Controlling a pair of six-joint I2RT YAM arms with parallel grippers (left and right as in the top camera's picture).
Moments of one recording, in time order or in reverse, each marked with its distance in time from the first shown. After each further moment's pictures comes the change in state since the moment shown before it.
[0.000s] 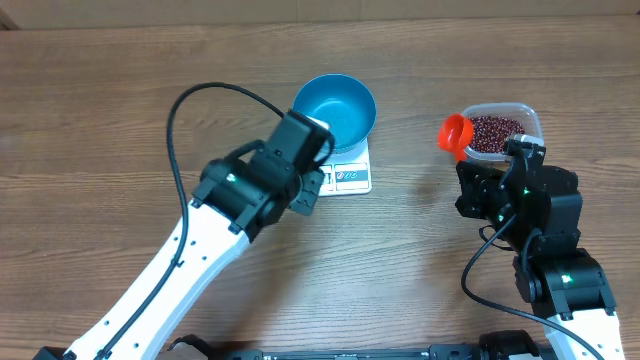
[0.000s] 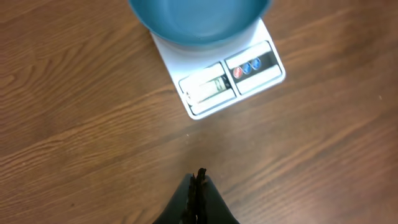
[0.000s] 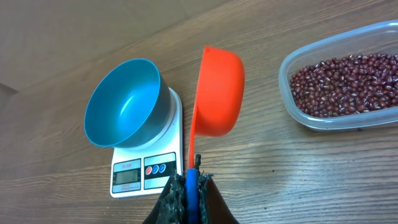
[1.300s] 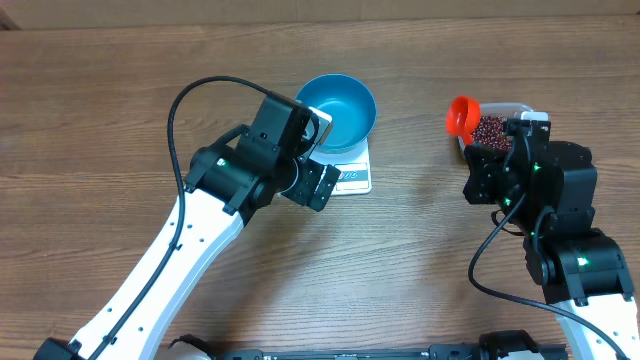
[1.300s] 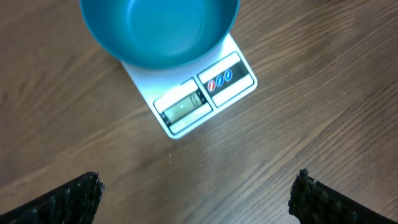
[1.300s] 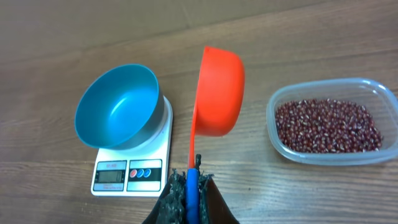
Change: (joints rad) left arm 0.079 0.027 -0.002 0.082 0.199 0.176; right arm 0.000 0.092 0.195 -0.133 0.030 -0.178
